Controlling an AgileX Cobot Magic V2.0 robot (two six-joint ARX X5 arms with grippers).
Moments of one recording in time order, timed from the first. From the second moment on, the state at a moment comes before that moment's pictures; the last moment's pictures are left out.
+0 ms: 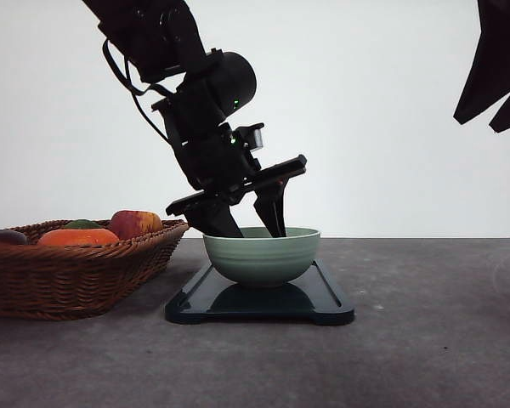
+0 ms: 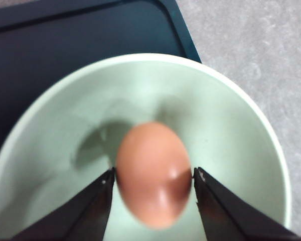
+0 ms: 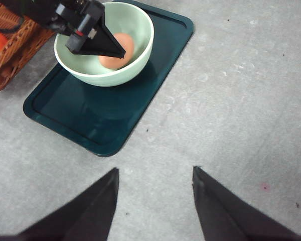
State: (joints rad) left_arx -0.59 2.06 1.58 -0.48 0.16 -0.25; right_arx 0.42 0.84 0.73 -0.56 -0.11 0.07
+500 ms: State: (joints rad) left_arx -0.59 1.89 1.67 -0.75 0.16 -0.19; right_arx 0.42 0.84 0.73 -0.58 -0.11 0.07
